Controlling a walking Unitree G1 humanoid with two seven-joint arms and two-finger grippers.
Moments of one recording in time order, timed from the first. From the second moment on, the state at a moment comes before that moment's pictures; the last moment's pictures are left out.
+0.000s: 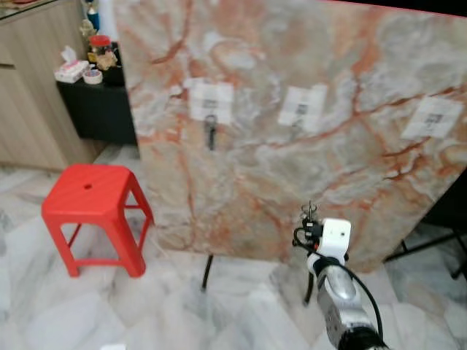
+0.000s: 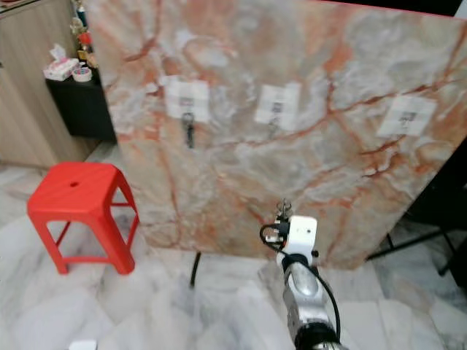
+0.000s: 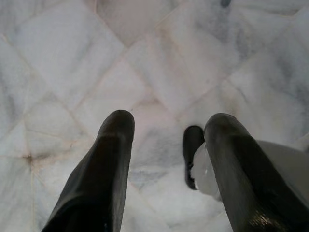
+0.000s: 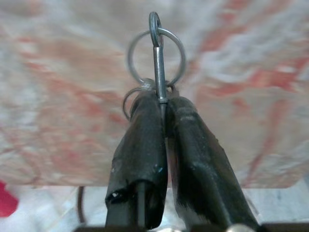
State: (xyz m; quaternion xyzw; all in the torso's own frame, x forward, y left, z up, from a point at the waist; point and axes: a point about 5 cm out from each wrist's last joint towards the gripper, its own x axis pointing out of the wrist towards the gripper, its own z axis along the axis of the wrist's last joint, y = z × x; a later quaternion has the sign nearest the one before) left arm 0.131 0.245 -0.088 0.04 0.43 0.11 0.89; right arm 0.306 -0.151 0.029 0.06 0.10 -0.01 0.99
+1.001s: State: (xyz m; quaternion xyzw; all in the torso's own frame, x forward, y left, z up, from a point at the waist) left arm 0.138 0.237 -0.089 0.02 0.43 0.11 0.90; right arm 0.306 -0.164 0.028 0.06 0.11 -0.04 0.99
